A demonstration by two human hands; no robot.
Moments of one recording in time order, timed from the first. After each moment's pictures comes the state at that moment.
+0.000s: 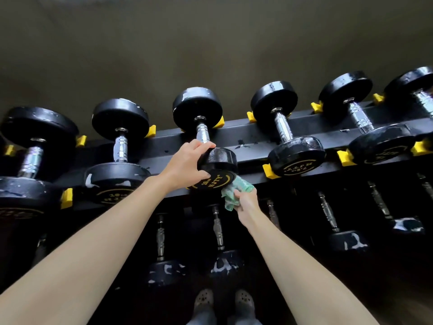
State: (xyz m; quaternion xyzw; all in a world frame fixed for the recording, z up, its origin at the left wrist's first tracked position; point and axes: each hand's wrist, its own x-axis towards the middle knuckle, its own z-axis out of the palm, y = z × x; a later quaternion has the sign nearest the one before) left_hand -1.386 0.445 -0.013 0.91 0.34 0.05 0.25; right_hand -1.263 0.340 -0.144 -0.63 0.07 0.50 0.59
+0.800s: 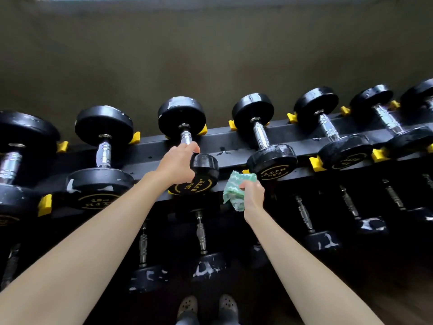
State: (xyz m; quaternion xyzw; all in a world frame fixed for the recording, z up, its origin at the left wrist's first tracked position) left_hand -1.356 0.434 0.013 0.89 0.41 -0.04 0.21; right_hand -1.225 0.307 -0.067 -0.73 0.02 0.39 0.56
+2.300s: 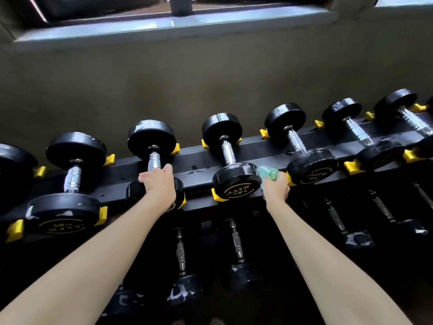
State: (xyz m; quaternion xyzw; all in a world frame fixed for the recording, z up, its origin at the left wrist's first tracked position) left_hand -1.278 0.397 -0.001 0.81 0.55 -0.19 -0.08; right_hand -1.075 0.275 -0.047 -0.84 -0.03 0.23 0.49
